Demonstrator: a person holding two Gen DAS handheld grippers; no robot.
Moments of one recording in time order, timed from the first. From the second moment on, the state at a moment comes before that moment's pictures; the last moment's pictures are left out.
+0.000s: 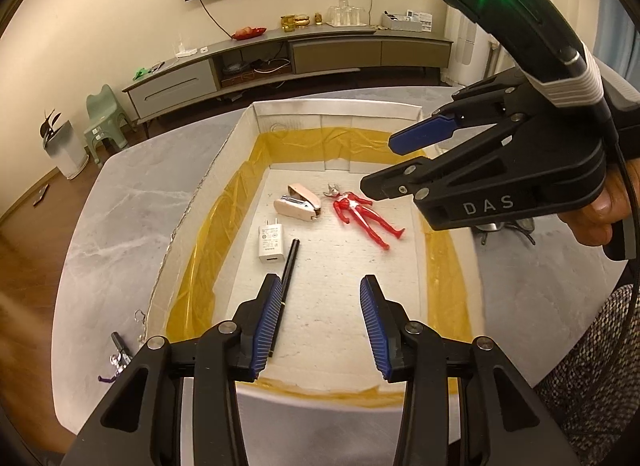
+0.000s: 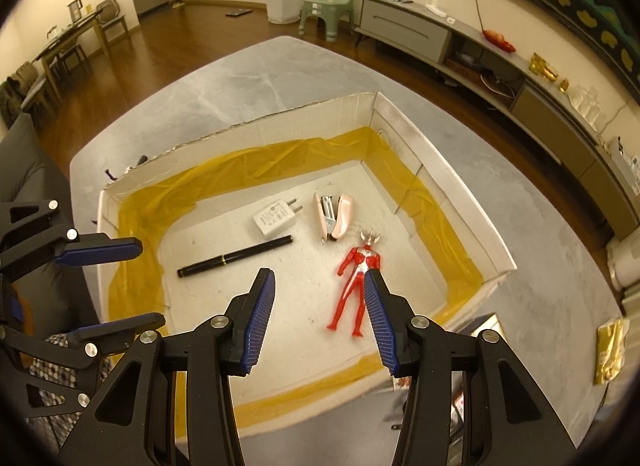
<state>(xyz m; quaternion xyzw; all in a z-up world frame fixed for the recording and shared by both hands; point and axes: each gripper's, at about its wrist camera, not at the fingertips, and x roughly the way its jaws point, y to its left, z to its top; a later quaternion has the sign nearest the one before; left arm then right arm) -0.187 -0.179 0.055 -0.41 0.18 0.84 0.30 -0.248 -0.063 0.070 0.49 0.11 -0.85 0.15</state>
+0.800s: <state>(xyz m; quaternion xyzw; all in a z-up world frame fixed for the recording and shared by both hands) -0.125 -0.157 0.077 -0.40 0.20 0.85 0.29 -0.164 -0.015 0.092 0.46 0.01 -0.87 0.17</state>
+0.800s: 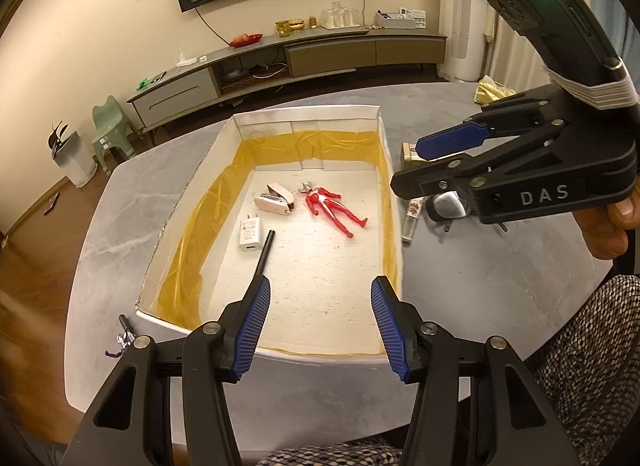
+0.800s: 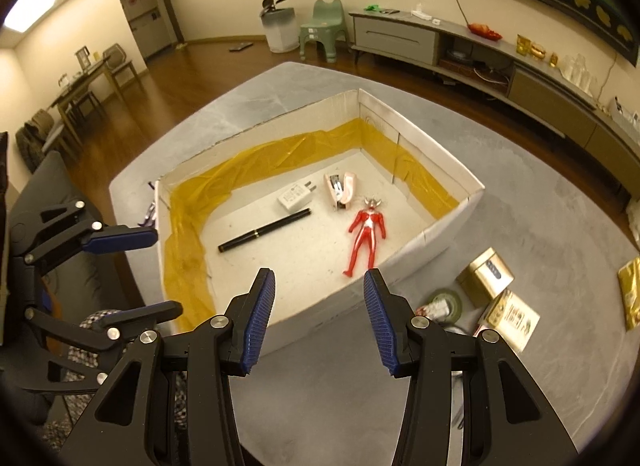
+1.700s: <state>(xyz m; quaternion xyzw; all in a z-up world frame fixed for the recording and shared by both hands) -0.075 -0.077 0.053 -0.42 0.21 0.82 0.33 -0.091 0.077 0.062 0.41 -0.12 -0.89 0.16</state>
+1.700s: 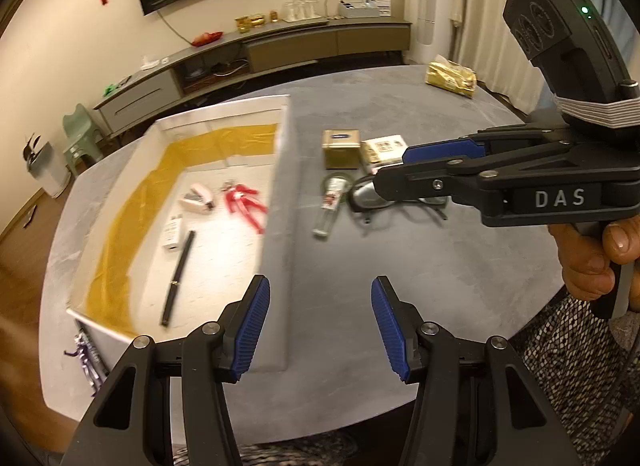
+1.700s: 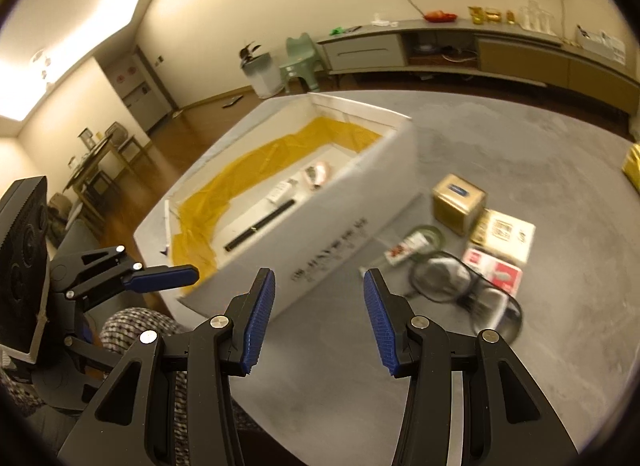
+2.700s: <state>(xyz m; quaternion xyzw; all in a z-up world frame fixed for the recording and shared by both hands) -0.140 0.027 -0.046 -0.47 0.12 0.80 0.36 -0.127 0.184 -0.014 0.45 -0.11 -0.88 0.04</state>
